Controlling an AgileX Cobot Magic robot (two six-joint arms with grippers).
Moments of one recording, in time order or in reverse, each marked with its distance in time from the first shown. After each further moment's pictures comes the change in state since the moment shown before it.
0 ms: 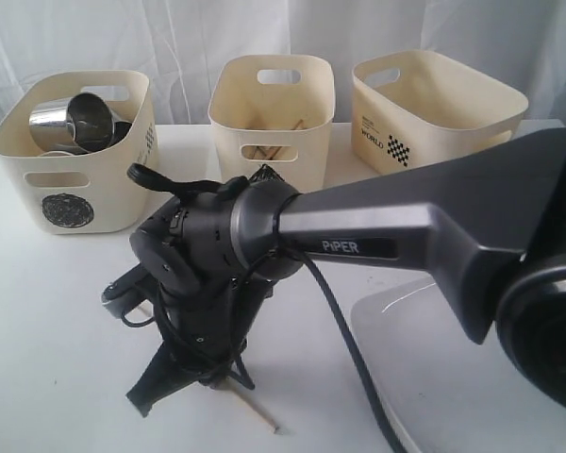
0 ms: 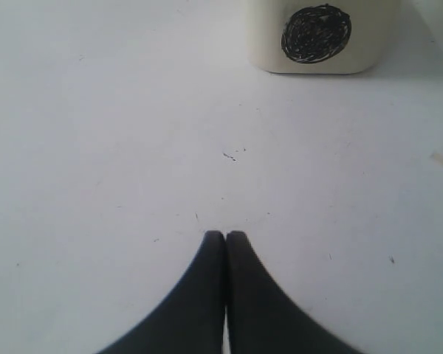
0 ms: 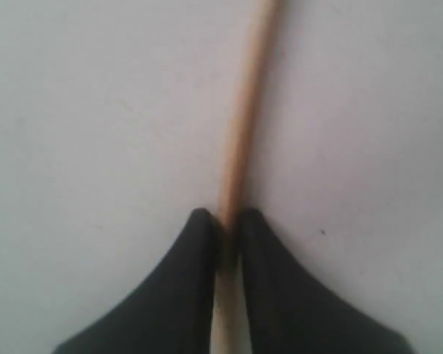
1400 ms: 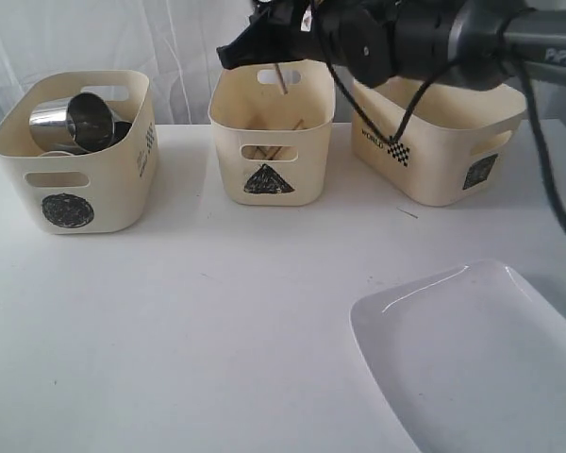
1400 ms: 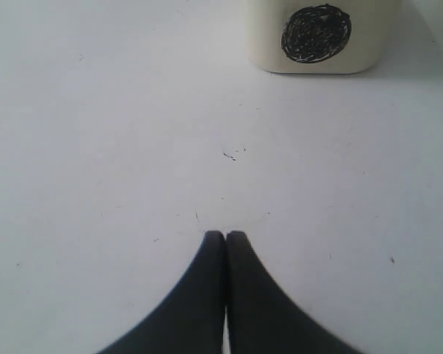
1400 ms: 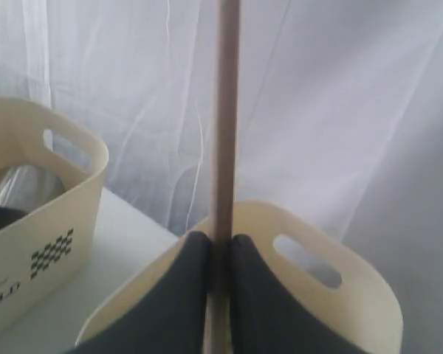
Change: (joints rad) left arm 0.000 0.000 0.000 0.000 0.000 0.000; right arm -0.466 -0.161 -0.129 -0.052 -0.988 -0.228
